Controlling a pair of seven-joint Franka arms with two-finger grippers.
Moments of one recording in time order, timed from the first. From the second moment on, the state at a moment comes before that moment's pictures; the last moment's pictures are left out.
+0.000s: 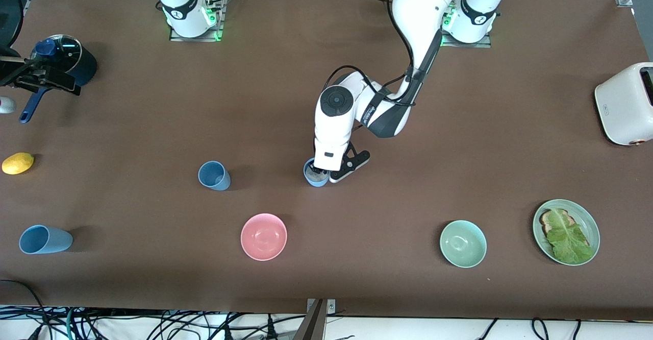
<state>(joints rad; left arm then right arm) -0.81 0.86 0.12 -1.28 -0.10 2.27 -1.33 -0.06 0.02 -0.04 -1.65 0.00 1.52 -0.05</state>
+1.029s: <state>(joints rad) -0.64 0.57 0.14 -1.23 -0.10 1.74 -0.85 -0.05 0.06 -0.02 -1.65 0.01 1.49 -0.05</state>
